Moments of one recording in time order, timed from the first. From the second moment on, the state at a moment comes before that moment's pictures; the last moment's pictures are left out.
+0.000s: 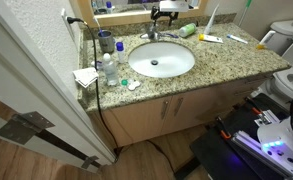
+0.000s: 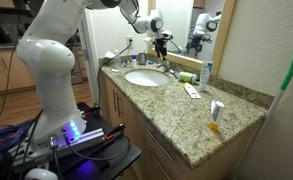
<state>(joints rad) 0.13 0.63 -0.01 -1.44 -0.08 2.29 0.55</state>
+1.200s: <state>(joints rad) 0.17 0.72 -0.06 -1.37 -0.08 2.41 0.55</state>
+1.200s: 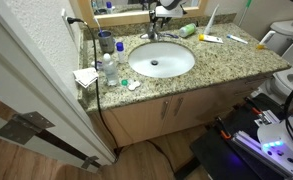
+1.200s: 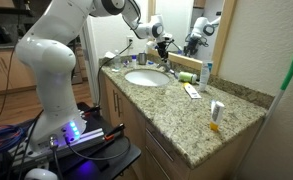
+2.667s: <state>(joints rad) 0.11 0.58 -0.05 -1.35 0.20 2.52 0.55</state>
